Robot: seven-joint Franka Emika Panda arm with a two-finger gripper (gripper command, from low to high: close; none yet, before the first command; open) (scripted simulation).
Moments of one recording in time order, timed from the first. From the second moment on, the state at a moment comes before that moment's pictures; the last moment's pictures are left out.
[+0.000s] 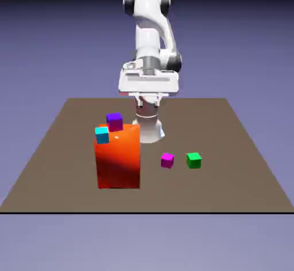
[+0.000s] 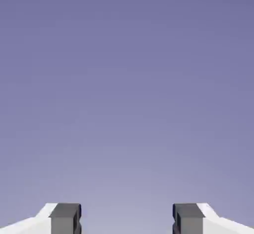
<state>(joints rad) 0.03 -0.53 0.03 -2.81 0.01 3.01 0.77</state>
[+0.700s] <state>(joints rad) 0.37 0.23 0.27 -2.79 0.06 2.84 1.17</state>
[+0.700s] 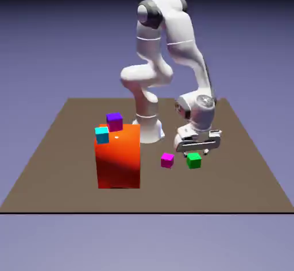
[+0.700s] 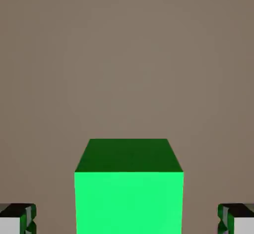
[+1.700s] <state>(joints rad) -0.35 -0.52 -0.01 -2.53 0.09 1.85 1.31</state>
